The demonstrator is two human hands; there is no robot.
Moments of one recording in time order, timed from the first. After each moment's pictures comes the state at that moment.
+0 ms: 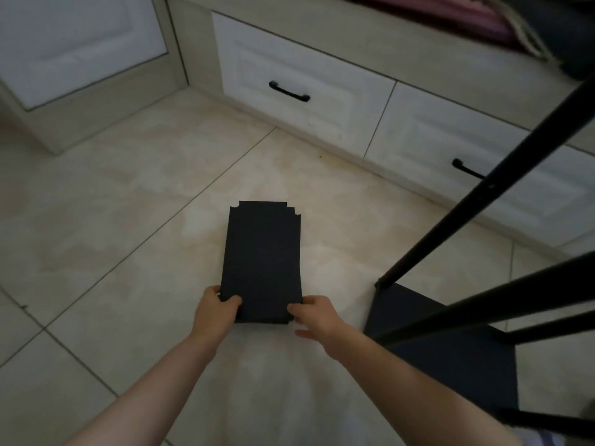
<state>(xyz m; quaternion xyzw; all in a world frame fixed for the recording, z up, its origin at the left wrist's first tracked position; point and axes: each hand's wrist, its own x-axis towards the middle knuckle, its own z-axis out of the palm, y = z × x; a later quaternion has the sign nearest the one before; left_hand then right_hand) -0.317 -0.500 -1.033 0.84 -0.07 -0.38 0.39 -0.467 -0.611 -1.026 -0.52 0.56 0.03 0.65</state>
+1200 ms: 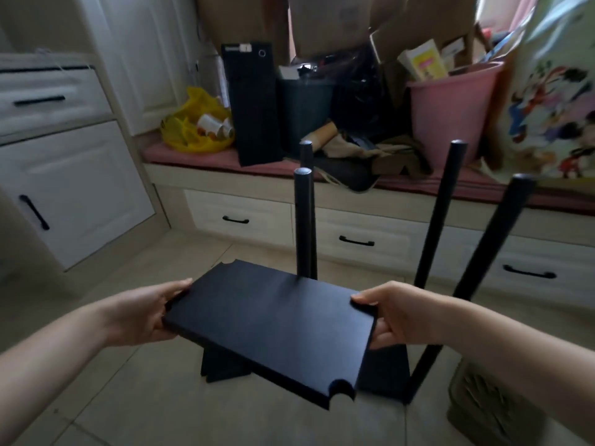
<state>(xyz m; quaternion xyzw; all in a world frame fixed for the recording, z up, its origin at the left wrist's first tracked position) -0.369 -0.435 -0.691 0.70 -0.19 -0.56 0.40 -0.756 -0.592 -0.687 -0.44 0.39 -0.02 0.81</state>
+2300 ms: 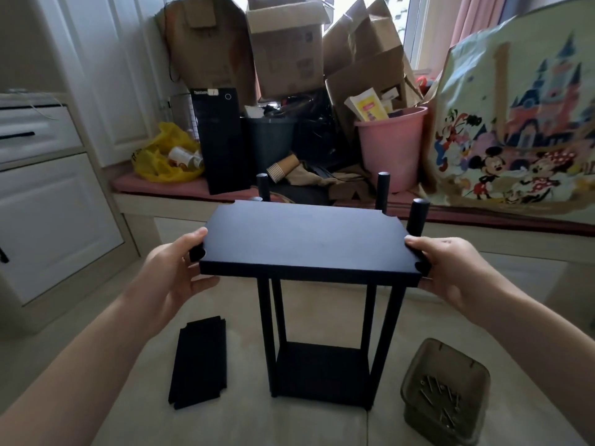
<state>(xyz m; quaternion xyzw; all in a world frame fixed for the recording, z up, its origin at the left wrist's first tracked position) -0.511 -0.447 -0.600 0.49 -0.36 -0.45 0.66 -0.868 -0.559 -0.587 -0.47 0.46 -0.46 0.60</state>
